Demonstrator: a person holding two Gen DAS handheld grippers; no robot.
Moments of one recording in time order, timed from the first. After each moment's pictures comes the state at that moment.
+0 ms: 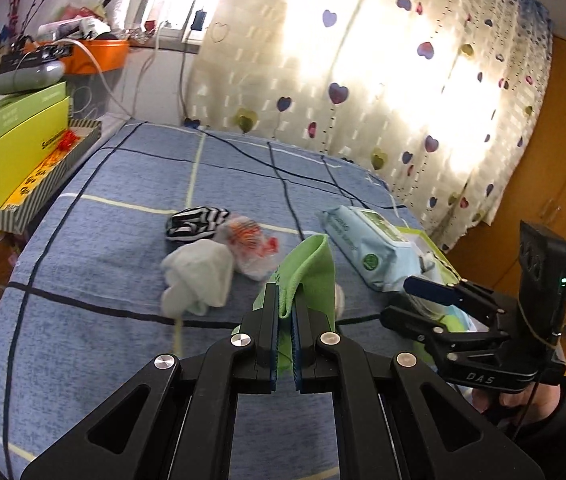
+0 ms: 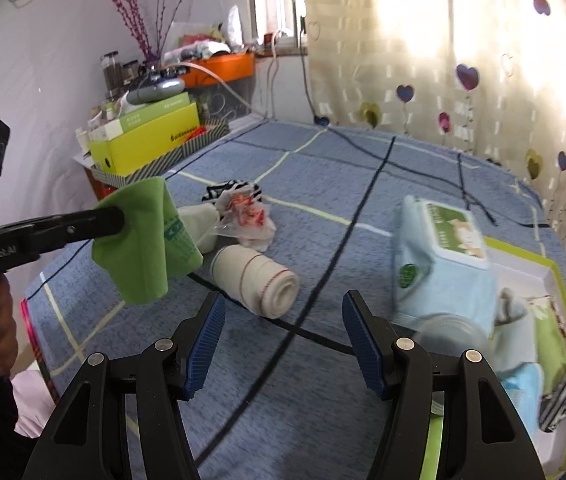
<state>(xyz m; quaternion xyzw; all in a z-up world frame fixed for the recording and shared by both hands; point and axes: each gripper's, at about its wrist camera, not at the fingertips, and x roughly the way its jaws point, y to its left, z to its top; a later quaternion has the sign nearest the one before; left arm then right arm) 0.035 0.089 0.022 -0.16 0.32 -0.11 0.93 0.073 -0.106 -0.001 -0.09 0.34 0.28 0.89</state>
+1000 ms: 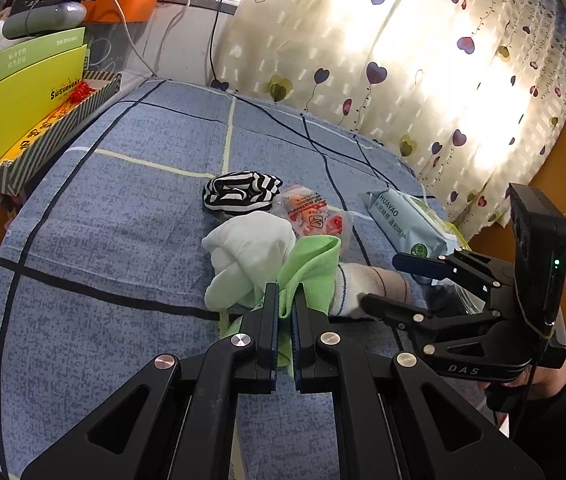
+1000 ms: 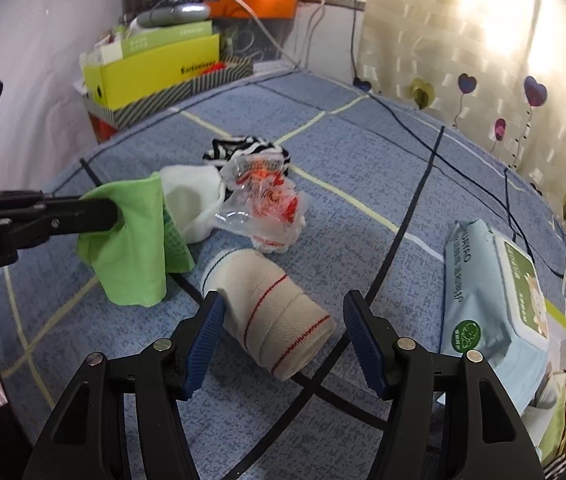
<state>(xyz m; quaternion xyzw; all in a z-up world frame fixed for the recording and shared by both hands) 0.070 0.123 -0.026 -0.19 0.37 -0.10 0.91 0.130 -0.032 -0.034 -0.20 0.39 0.30 0.85</state>
